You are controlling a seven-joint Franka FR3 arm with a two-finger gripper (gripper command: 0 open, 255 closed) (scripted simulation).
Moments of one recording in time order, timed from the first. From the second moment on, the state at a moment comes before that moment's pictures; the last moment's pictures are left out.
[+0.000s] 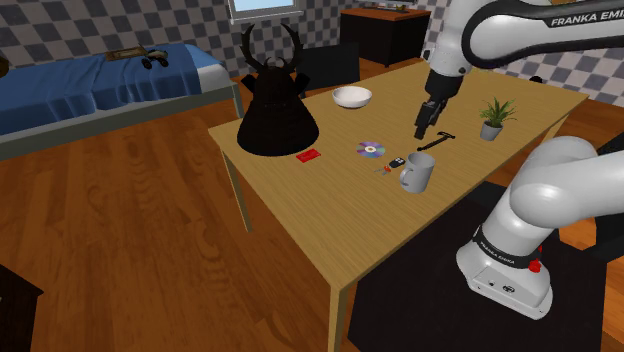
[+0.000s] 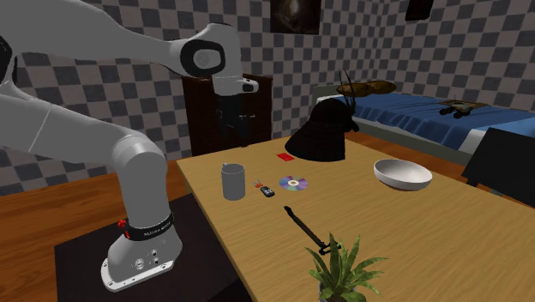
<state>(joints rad) -0.04 -0.97 -0.11 -2.77 -0.09 1.87 -0.16</state>
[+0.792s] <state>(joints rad) -0.12 -0.94 -0.25 -3.02 -0.18 2.19 -0.26</state>
